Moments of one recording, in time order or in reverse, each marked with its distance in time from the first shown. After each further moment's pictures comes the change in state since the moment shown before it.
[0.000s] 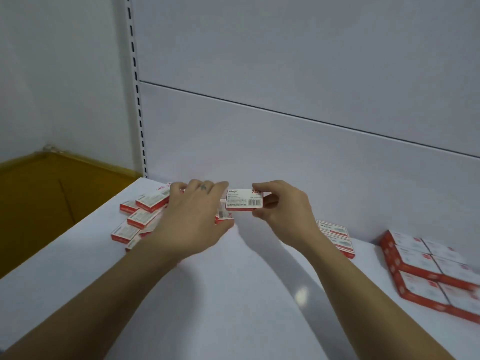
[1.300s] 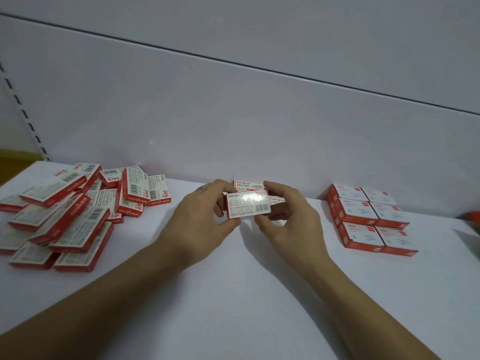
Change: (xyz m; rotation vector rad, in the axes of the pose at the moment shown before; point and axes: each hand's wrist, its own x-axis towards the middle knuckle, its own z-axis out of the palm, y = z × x) left_hand 0.005 0.082 0.066 -0.714 -0.079 0.135; right_hand -0.084 0.070 -0.030 0.086 0.289 0.160
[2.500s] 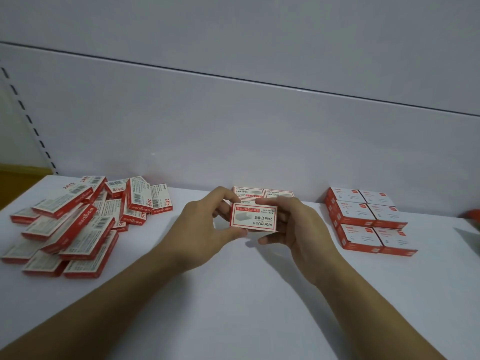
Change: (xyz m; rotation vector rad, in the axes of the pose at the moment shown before) left_hand -0.002 0.008 -0.006 -0.140 -0.108 -0.072; right_hand 0.004 -0.015 -0.019 0.749 -0.218 0.459
